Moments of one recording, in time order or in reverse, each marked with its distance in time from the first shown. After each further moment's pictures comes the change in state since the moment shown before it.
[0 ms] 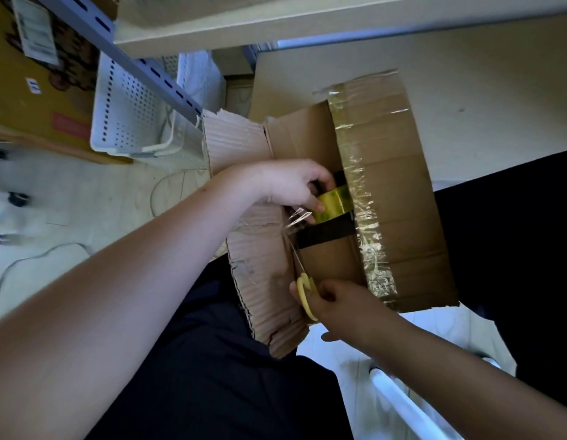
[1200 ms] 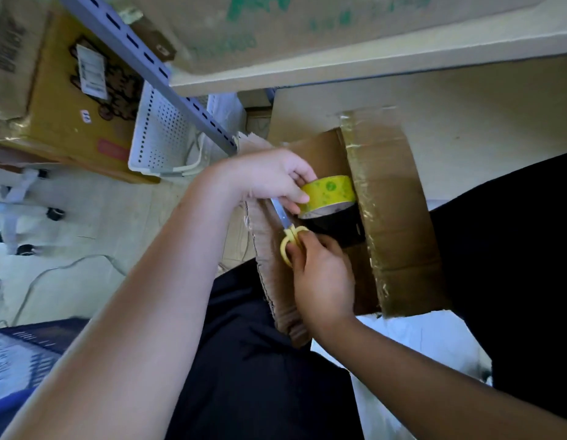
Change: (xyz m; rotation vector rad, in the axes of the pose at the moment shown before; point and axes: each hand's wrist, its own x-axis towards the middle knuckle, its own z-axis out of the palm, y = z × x) left_hand -0.085 0.039 -0.020 -0.033 0.203 0.001; right_hand 0.023 -0.030 0.046 -0.316 0.755 -0.549
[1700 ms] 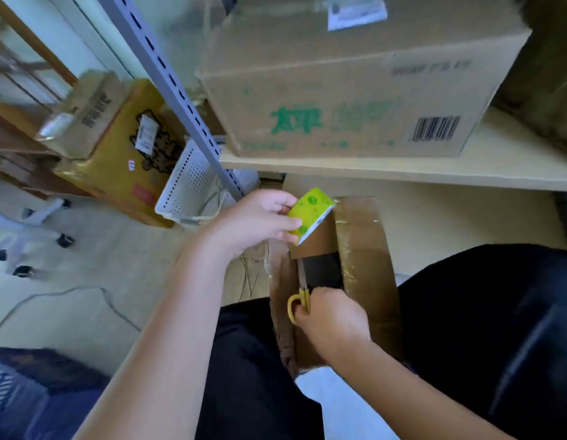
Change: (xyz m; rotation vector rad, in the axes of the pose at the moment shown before) left_hand -0.102 0.040 0.014 -0.400 0.436 0.163; right_hand -0.002 -0.026 -0.081 -0.494 -0.382 -0.089
